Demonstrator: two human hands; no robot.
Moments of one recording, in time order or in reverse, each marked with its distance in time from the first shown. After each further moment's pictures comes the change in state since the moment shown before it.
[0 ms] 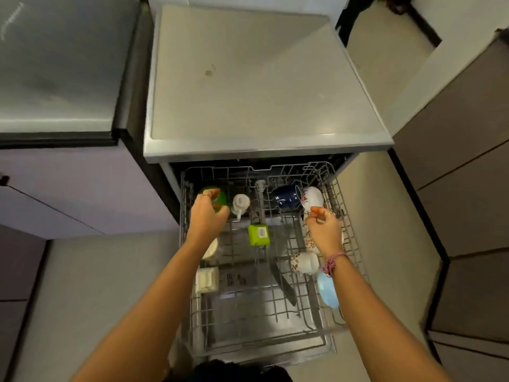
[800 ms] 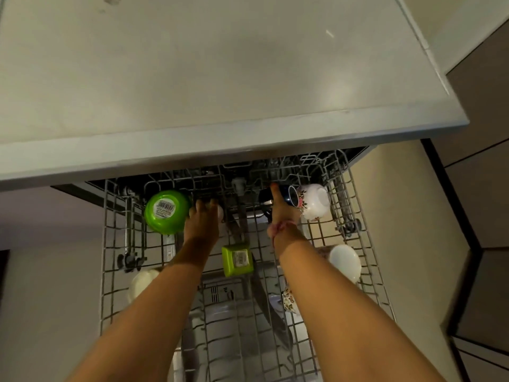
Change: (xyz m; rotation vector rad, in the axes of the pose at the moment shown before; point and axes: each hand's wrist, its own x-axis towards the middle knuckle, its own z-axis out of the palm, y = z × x) left_hand 0.151 -0.078 0.166 0.764 -0.262 0.017; right_hand 0.178 0.042 0.134 0.541 0.088 0.540
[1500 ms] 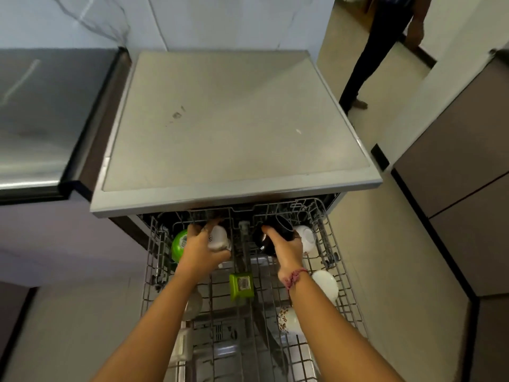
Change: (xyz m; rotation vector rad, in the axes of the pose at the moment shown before) left_hand -0.126 0.012 -0.123 -0.550 0.178 0.070; right_hand -0.114 -0.044 -0.064 -0.057 -0.259 -0.190
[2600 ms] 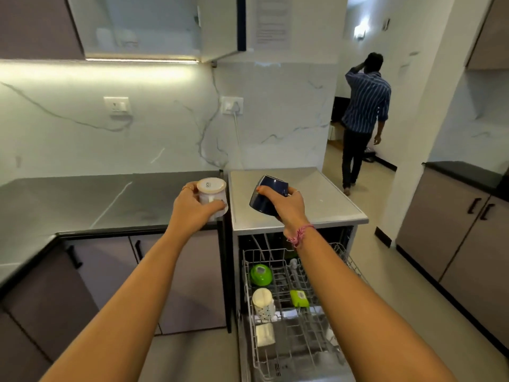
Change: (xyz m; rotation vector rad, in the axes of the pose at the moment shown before) left_hand -0.364 0.008 -0.347 -0.425 0.496 0.434; right_hand -0.478 -0.074 0.081 0.105 -0.327 -0.668
